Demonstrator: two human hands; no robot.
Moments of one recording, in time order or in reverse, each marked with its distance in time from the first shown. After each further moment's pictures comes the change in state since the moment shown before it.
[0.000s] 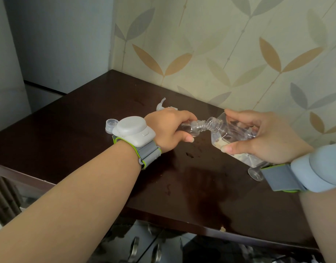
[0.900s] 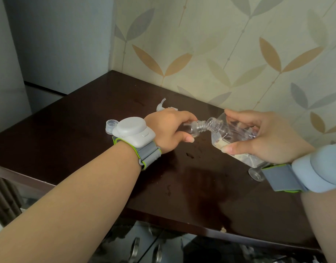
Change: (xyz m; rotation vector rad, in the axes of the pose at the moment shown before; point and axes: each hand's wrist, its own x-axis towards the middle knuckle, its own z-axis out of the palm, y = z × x) left_hand -0.001 0.001 -0.001 -0.002 0.009 0.002; right_hand -0.001 0.000 -0.001 0.017 -0.006 0.022
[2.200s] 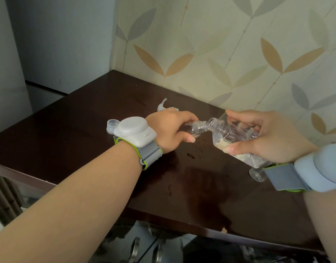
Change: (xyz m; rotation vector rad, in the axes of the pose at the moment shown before) left_hand 0.001 0.001 -0.001 0.007 -0.019 0.006; right_hand 0.001 -0.002 -0.003 -0.035 -0.006 -0.028
